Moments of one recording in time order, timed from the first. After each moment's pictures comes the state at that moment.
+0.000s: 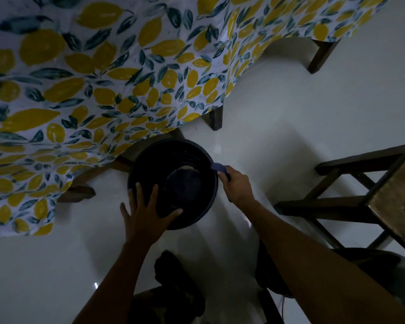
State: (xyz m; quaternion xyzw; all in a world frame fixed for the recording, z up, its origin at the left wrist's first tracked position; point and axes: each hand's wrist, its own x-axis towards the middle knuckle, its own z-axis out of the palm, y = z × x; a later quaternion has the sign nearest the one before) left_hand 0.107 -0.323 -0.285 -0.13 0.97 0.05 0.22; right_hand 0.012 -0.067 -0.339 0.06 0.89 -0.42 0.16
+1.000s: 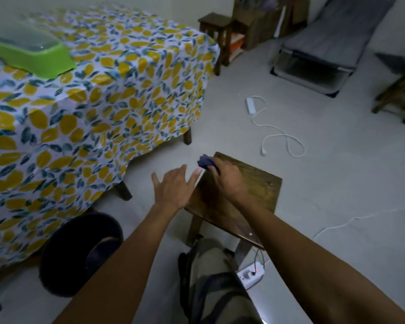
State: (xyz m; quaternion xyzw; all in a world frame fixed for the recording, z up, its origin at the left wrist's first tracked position) left_hand 0.057 0.066 -0.030 0.13 0.98 0.15 0.09; right_hand 0.082 0.243 -0.052 0.04 0.95 -0.29 -0.13
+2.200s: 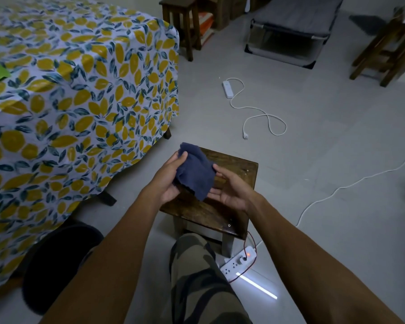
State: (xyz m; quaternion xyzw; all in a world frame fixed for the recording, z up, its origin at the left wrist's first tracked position) left_hand 0.040 0.145 -0.040 0.02 0.55 0.73 0.41; right_hand 0.149 0.315 -0.061 0.29 0.35 -0.88 0.14
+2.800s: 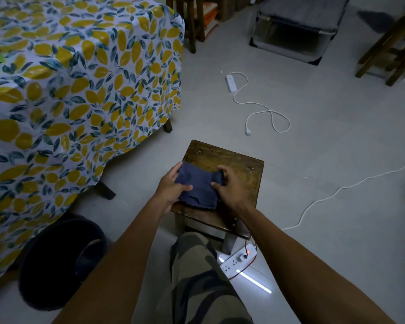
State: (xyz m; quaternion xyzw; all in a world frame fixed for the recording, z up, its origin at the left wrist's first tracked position) left_hand 0.044 0.124 -0.101 -0.01 0.70 0.63 0.34; right_hand 0.144 0.296 -0.114 0.28 0.79 -0.54 -0.04
